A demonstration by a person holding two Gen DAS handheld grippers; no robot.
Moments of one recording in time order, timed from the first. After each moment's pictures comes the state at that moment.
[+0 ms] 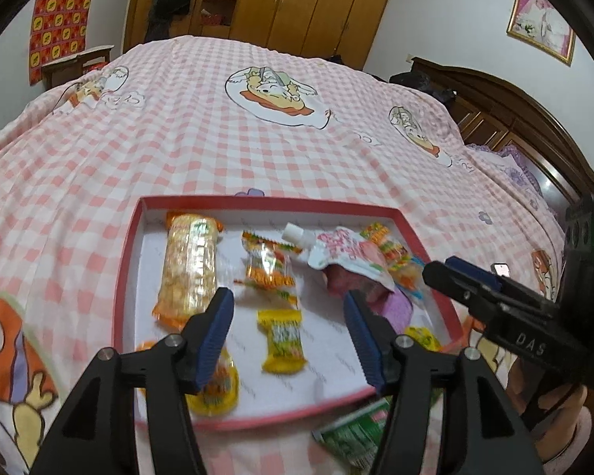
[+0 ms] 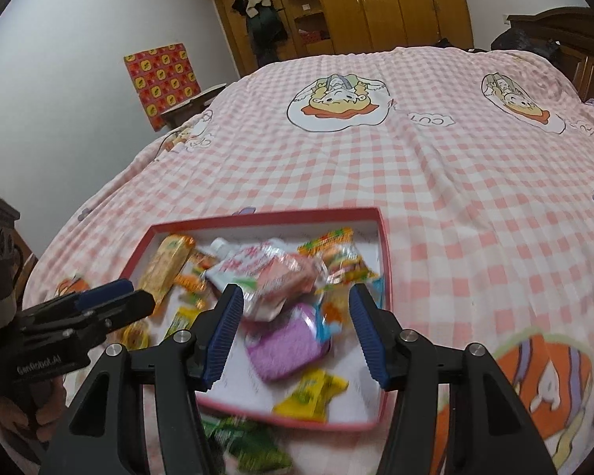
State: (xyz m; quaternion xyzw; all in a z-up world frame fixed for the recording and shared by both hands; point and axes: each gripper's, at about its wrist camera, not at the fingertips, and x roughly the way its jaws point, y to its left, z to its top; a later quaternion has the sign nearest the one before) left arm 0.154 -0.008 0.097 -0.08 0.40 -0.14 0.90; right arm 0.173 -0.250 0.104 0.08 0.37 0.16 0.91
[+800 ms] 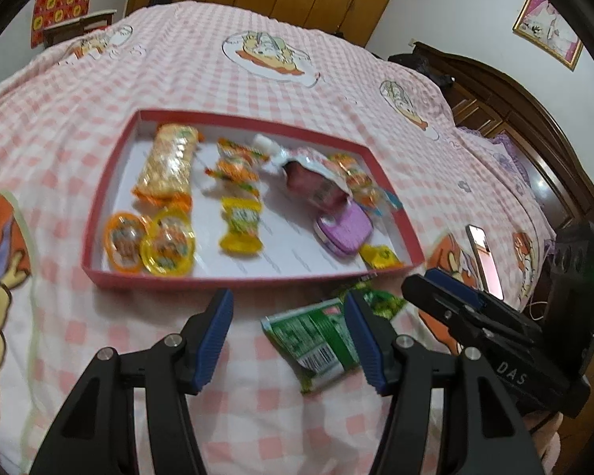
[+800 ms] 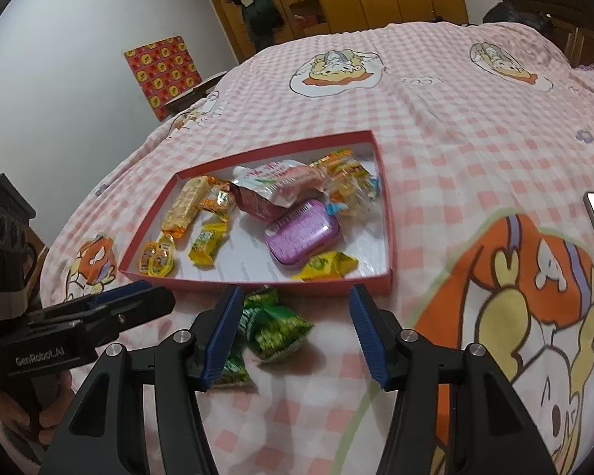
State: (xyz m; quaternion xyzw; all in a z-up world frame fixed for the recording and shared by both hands) left arm 0.087 -0.025 0.078 -0.11 0.45 -0.15 0.87; right arm 0.099 -0.261 0.080 0.11 0.40 0.16 0.89
